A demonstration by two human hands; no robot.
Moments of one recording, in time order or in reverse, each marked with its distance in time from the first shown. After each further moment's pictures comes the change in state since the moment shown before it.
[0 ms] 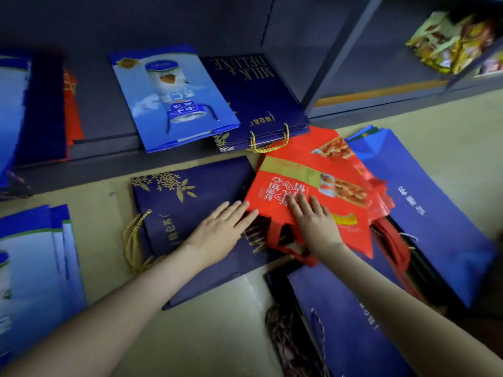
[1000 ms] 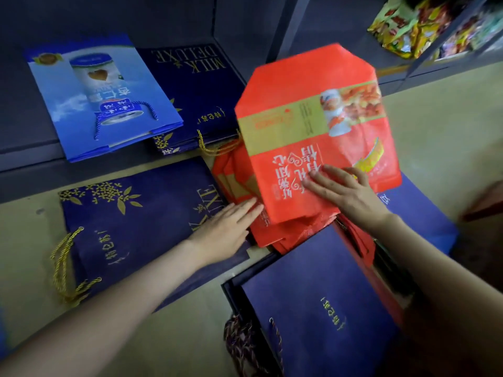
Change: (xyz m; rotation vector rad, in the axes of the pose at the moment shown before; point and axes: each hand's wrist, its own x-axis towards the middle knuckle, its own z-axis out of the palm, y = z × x) left_hand 0.091 0.065 0.007 -0.390 -0.032 0.045; right_hand -0.018 0.186 -0.004 -0.140 0.423 -0.339
